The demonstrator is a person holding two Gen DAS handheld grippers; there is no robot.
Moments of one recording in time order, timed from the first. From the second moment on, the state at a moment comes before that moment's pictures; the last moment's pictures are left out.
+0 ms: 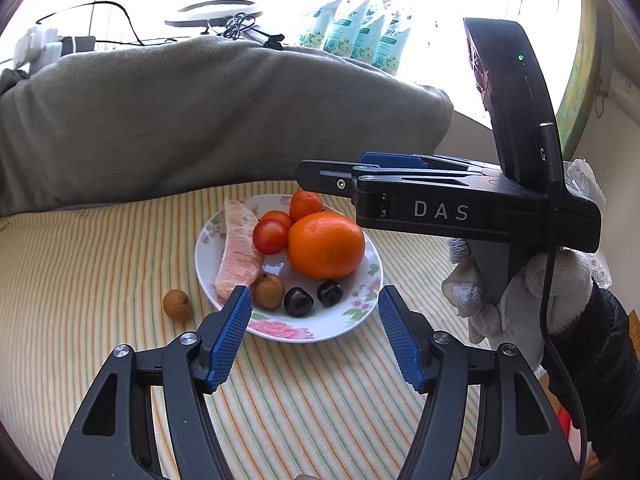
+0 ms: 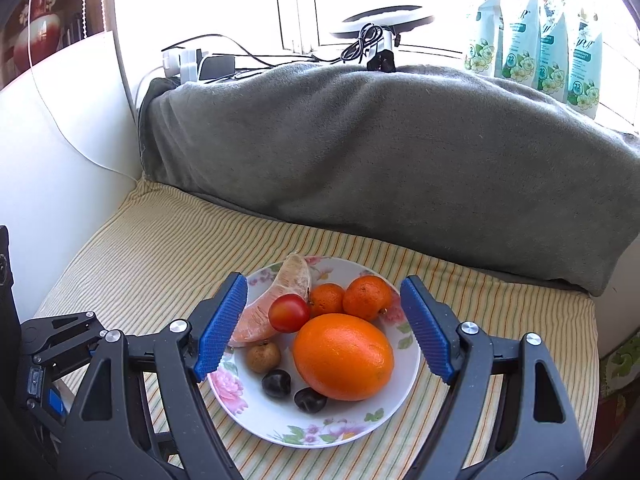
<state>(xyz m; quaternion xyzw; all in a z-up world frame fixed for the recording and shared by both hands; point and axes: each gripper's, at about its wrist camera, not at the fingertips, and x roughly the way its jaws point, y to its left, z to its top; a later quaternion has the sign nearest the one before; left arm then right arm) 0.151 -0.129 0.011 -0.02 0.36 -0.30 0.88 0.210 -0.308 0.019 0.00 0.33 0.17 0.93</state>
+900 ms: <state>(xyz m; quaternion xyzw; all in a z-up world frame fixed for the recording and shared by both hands) 0.116 -0.019 0.002 -0.03 0.36 -0.20 0.91 0.159 -0.237 0.031 -0.06 0.30 0.25 0.92</state>
